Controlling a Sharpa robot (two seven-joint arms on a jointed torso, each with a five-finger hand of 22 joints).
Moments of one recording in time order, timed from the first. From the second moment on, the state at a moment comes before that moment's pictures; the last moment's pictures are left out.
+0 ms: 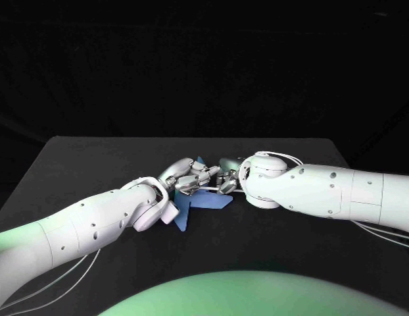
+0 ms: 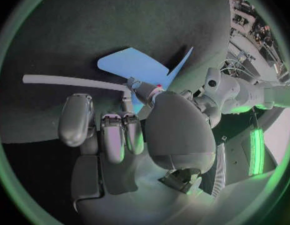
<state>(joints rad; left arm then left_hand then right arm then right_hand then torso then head) 0.94 -0.50 -0.08 1.16 -0.69 -0.13 0.48 1.35 0.26 -0.10 0.32 0.35 1.11 0.03 1.06 1.26 1.41 -0.07 1.23 1.03 1.47 -0.15 1.57 1.31 0.04 1.47 -0.04 1.47 1.31 1.09 -0.58 -0.15 1.40 -1.32 -0.13 -0.53 1.19 -0.11 0.62 -0.05 0.04 1.13 0.06 0.24 0.41 1.47 -0.02 1.57 1.31 1.46 -0.07 1.57 1.31 0.08 1.47 0.04 1.10 1.31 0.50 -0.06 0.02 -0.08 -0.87</state>
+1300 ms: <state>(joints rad) 0.94 -0.46 -0.10 1.06 -0.68 -0.10 0.48 1.33 0.25 -0.04 0.32 0.32 1.11 0.04 1.07 1.26 1.42 -0.07 1.24 1.03 1.47 -0.15 1.57 1.31 0.05 1.47 -0.04 1.45 1.31 1.09 -0.58 -0.15 1.40 -1.32 -0.13 -0.53 1.20 -0.11 0.63 -0.05 0.05 1.13 0.06 0.24 0.41 1.47 -0.02 1.57 1.31 1.46 -0.07 1.57 1.31 0.08 1.47 0.04 1.10 1.31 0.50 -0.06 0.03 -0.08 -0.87</state>
